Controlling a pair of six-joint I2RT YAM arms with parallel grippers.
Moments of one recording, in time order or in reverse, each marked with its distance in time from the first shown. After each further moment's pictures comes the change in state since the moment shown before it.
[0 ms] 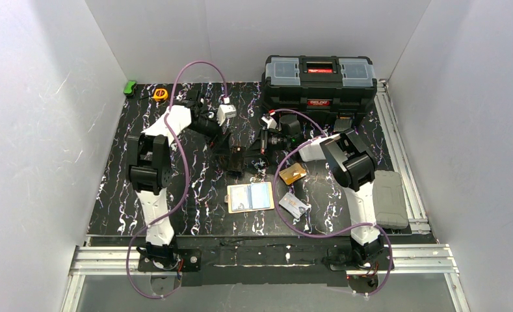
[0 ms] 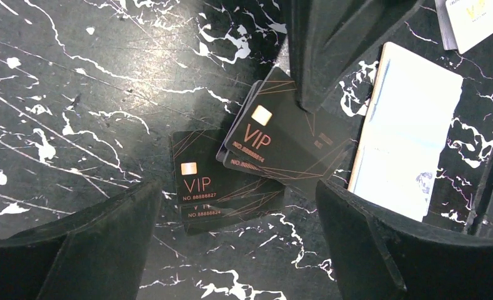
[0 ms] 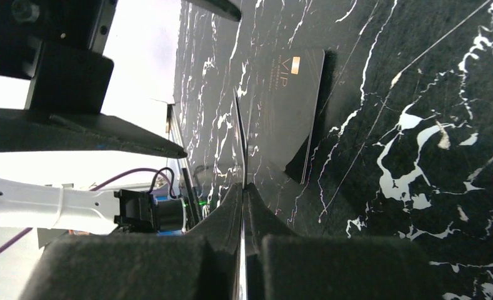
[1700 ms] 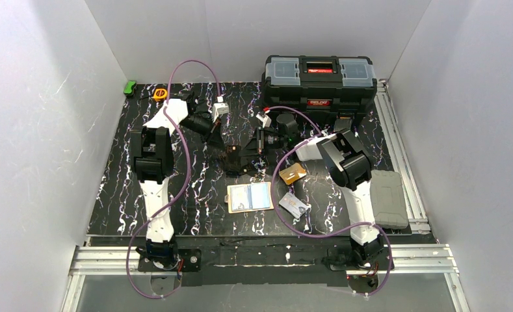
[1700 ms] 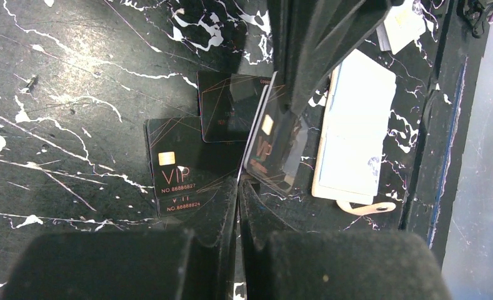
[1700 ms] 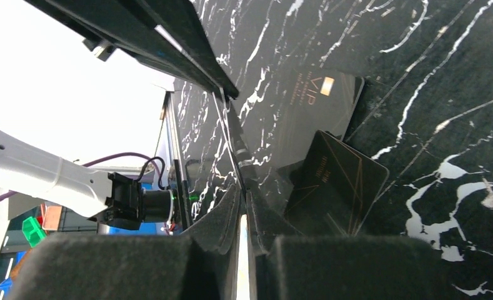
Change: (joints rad) left arm 0.064 0.197 0.222 -0.308 0.162 0.108; right arm 0.023 0.015 0.039 0.061 -0.044 -0.079
